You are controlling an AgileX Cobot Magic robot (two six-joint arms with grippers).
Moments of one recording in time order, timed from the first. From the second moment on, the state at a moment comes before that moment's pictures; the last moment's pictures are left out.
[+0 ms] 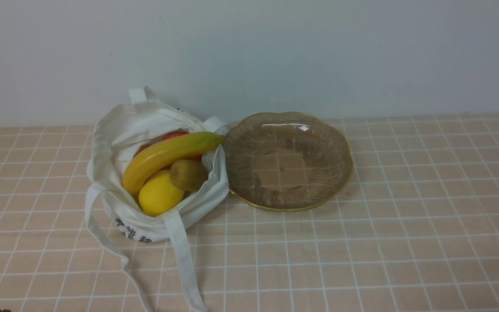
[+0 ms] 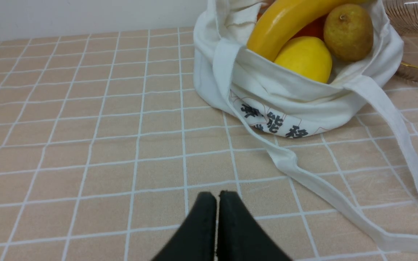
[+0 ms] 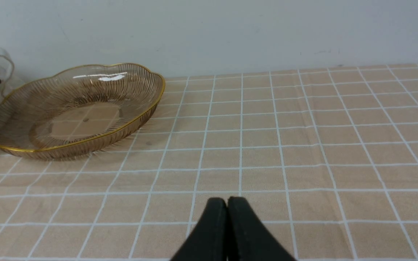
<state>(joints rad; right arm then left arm) 0.08 -0.01 0.03 0.01 0.36 0.07 -0.05 -0.01 0.03 -0.02 0.38 0.04</state>
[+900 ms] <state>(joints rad) 0.08 -0.01 0.03 0.01 0.36 0.07 -0.05 0.01 -0.11 -0.86 0.37 -0.09</state>
